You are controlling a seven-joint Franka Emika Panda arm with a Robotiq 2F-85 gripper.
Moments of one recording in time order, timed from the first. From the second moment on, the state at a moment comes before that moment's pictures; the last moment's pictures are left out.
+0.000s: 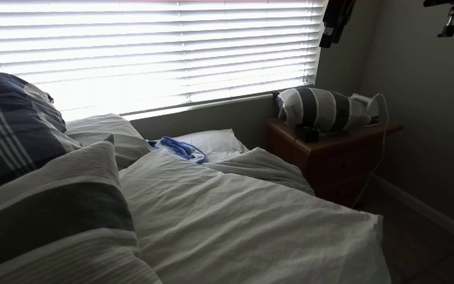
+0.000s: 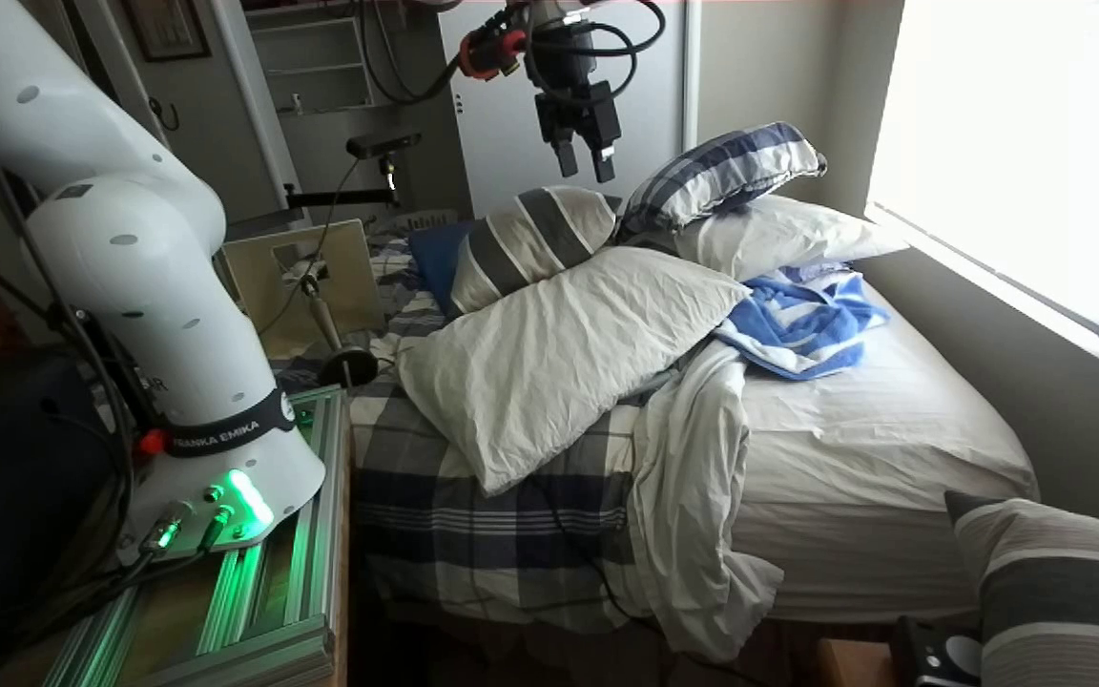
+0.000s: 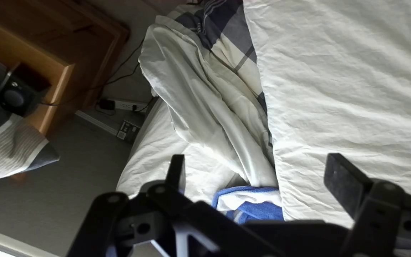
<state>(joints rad) 0.01 -0.39 0.03 -2.41 -0.02 2.21 -0.05</state>
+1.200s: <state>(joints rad) 0.61 -0.15 -1.02 -2.46 0.02 2.48 -1.15</state>
